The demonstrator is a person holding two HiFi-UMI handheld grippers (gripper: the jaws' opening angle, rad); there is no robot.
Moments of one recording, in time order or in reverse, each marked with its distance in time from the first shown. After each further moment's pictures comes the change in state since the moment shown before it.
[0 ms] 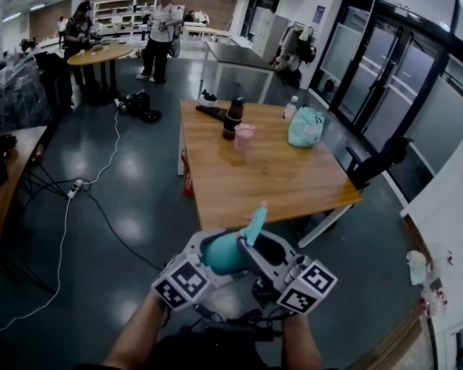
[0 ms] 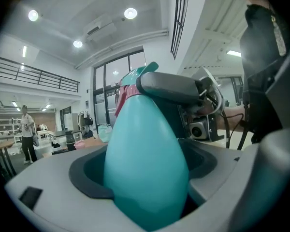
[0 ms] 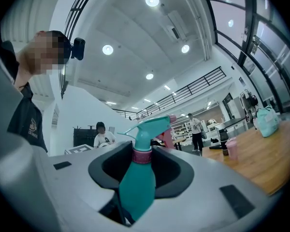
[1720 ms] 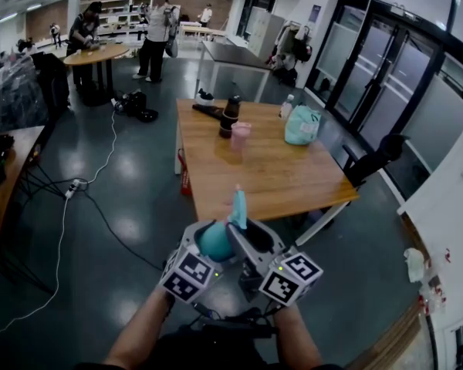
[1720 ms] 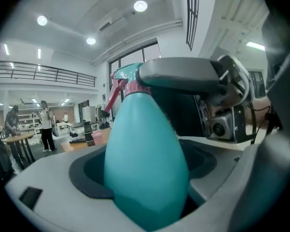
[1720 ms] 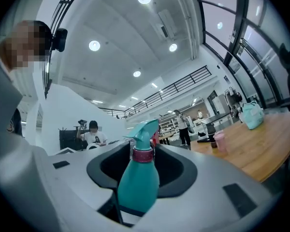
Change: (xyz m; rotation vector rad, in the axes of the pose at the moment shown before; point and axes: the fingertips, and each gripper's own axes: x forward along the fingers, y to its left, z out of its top) left arm 0.003 0.032 -0.024 -0.076 0.084 0.194; right arm 0.023 -0.016 -0.012 0.065 0.018 -0.158
